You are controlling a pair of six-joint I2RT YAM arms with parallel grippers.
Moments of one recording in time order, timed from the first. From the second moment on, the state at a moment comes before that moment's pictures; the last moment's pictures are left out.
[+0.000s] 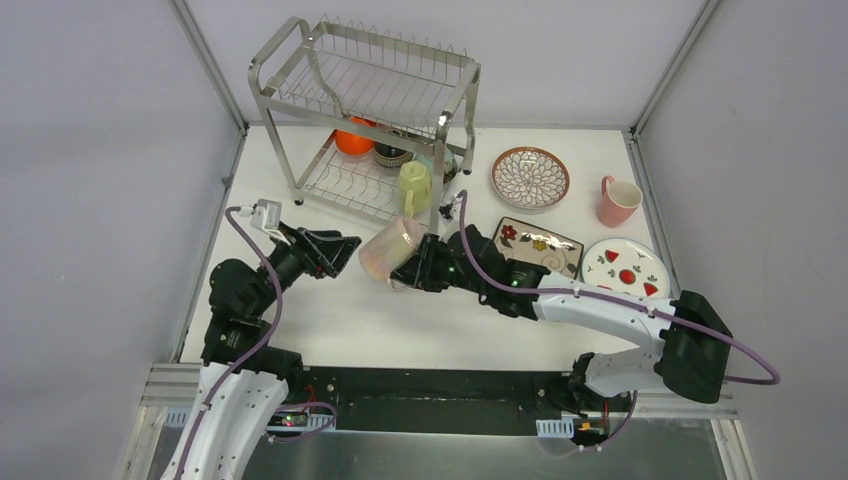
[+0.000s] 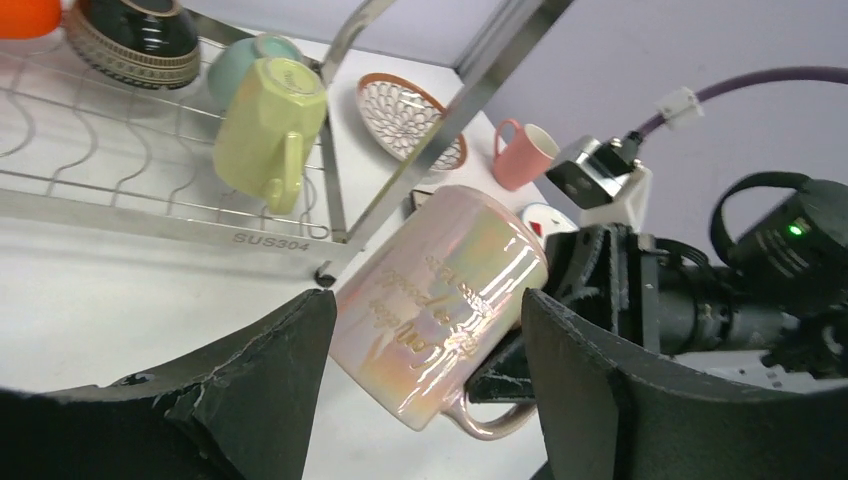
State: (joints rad) left arm -0.20 0.38 0.51 0.02 0.44 -0.68; right arm 1.08 1.31 0.88 0.03 0.00 1.01
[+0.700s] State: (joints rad) left arm -0.20 0.43 1.00 -0.37 -0.01 -0.28; right arm 1.17 1.66 1.38 -0.28 0.35 0.47
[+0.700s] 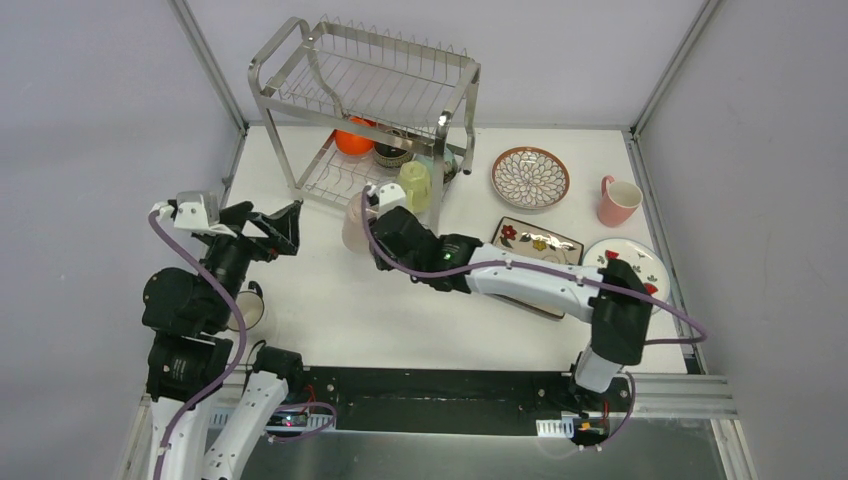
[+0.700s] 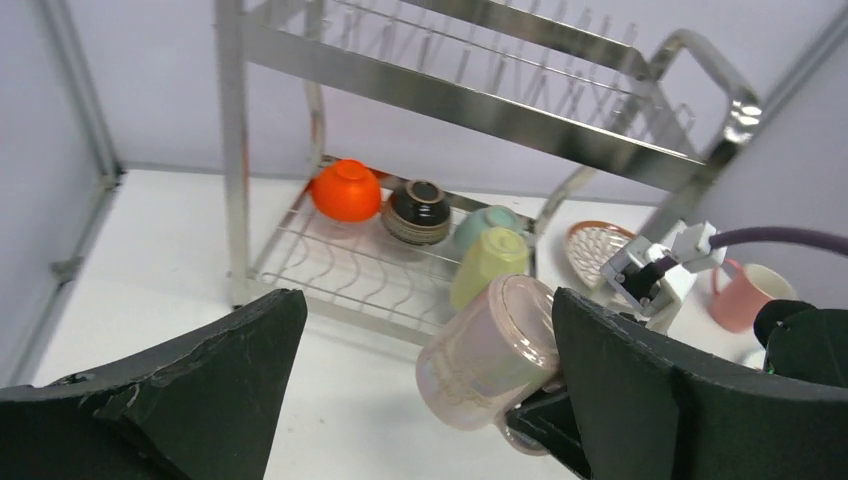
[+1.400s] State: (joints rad) left arm -0.20 0.17 0.71 -0.23 -0.47 -0.12; right arm 1.17 2.15 1.82 -0.28 0.52 -0.15
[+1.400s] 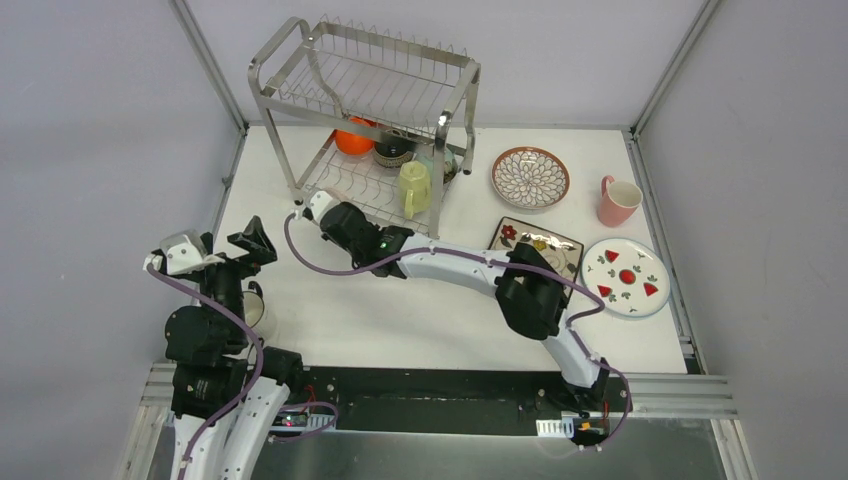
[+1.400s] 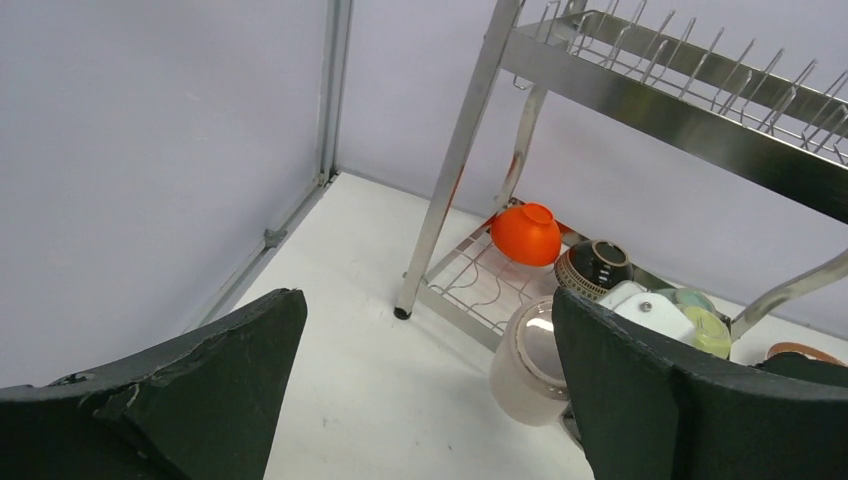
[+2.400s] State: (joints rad) left arm -0.20 0.16 0.70 -0.23 -0.49 -0.13; right arm 1.00 2.42 2.15 -0.28 0.53 -0.17
